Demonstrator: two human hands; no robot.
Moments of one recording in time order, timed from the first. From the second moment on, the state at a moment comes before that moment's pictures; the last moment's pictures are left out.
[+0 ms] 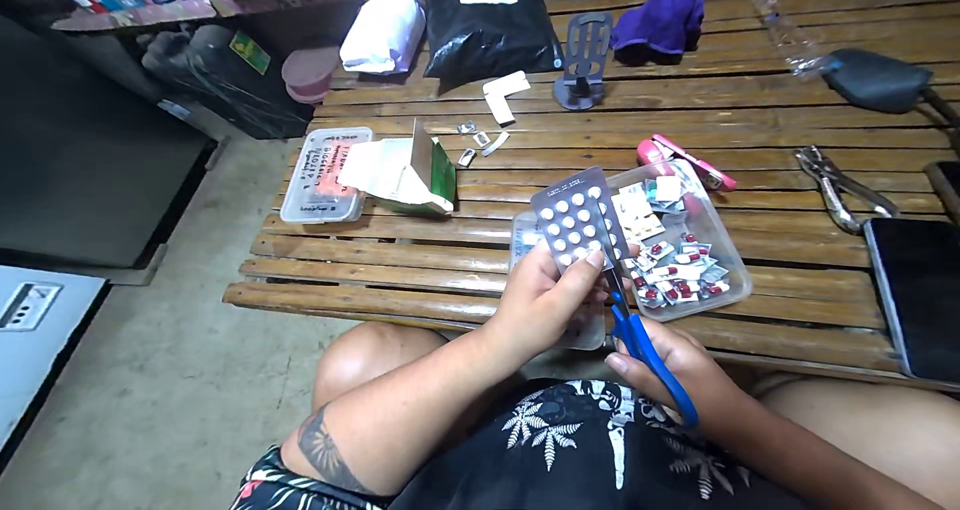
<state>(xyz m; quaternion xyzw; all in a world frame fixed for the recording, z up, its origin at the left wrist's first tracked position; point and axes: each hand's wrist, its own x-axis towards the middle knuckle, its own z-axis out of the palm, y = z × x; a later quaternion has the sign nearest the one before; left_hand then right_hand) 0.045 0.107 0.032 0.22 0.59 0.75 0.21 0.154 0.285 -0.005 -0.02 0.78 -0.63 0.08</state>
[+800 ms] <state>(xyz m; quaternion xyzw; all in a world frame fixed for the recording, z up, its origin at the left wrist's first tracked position) 0.039 0.102 0.029 0.24 0.65 0.70 0.17 0.153 0.288 0.001 -0.01 0.75 -0.65 0.12</state>
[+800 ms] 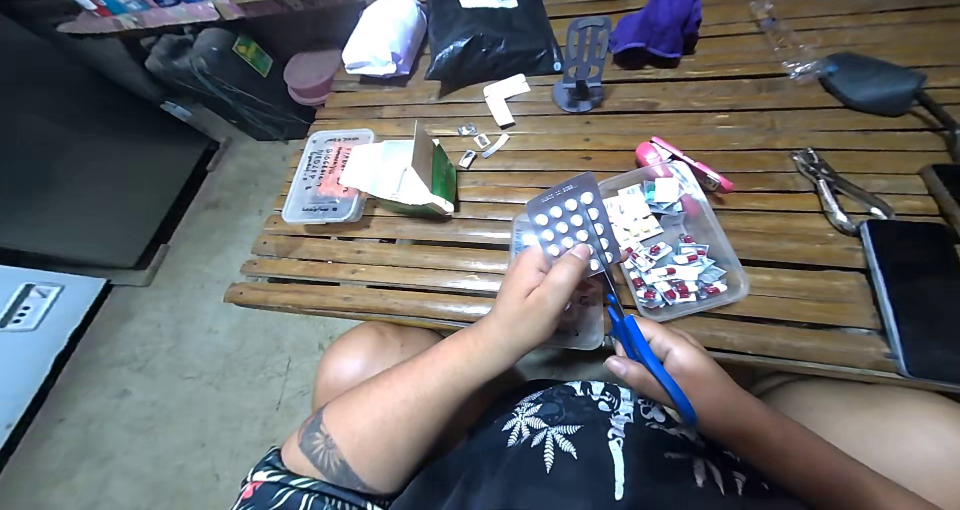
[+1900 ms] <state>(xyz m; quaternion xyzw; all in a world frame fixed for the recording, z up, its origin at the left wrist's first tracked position) 0.041 0.104 0.030 0.22 0.63 0.71 0.22 0.153 0.286 -0.005 -0.02 0.78 -0.63 0.09</state>
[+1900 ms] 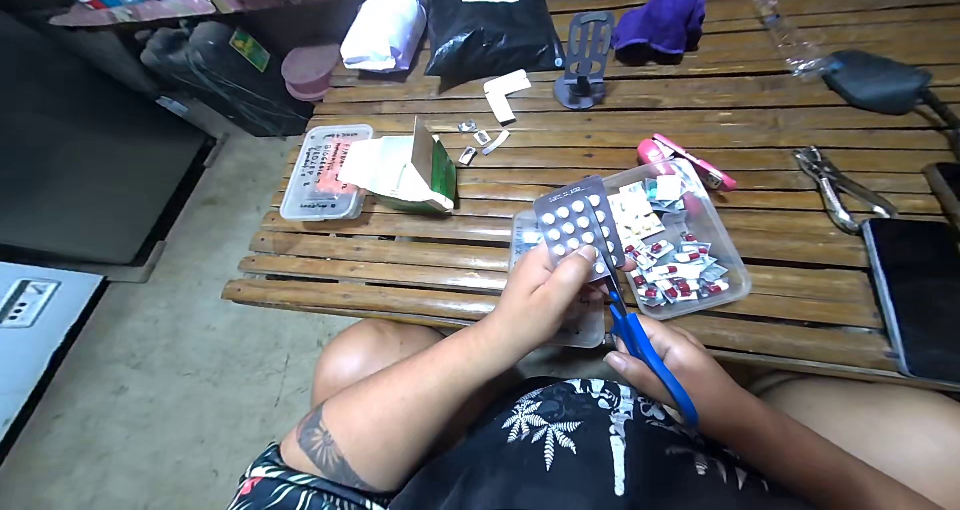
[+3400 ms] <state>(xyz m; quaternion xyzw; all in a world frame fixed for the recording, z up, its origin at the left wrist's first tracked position) 0.040 0.103 0.029 0.27 0.66 0.68 0.17 0.153 0.285 -0.003 -0.02 0.76 -0.64 0.09</state>
